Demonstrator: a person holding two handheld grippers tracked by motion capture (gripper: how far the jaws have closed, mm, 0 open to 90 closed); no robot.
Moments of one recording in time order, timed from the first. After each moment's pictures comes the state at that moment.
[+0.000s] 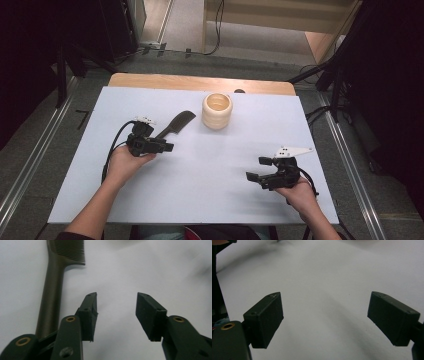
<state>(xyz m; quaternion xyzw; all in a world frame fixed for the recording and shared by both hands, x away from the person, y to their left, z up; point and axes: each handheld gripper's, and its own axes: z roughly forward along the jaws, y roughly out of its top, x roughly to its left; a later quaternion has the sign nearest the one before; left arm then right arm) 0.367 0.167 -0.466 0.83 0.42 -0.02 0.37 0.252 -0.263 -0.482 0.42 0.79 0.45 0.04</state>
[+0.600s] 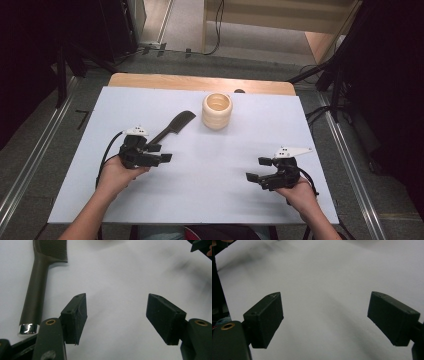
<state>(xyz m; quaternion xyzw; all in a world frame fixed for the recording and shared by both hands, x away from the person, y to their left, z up) 0.328 0.181 -0.461 0.83 0.38 -0.01 0.41 0.252 -0.263 -0.483 0.41 0.79 0.45 0.03</state>
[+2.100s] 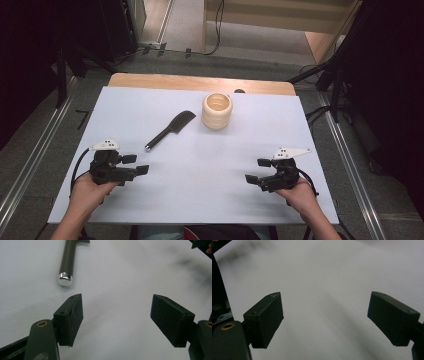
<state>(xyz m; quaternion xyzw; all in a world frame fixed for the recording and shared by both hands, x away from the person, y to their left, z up) 0.292 0.242 -0.459 0.81 0.41 0.01 0.42 0.250 -0.260 -0.484 0.41 0.80 0.44 0.03</state>
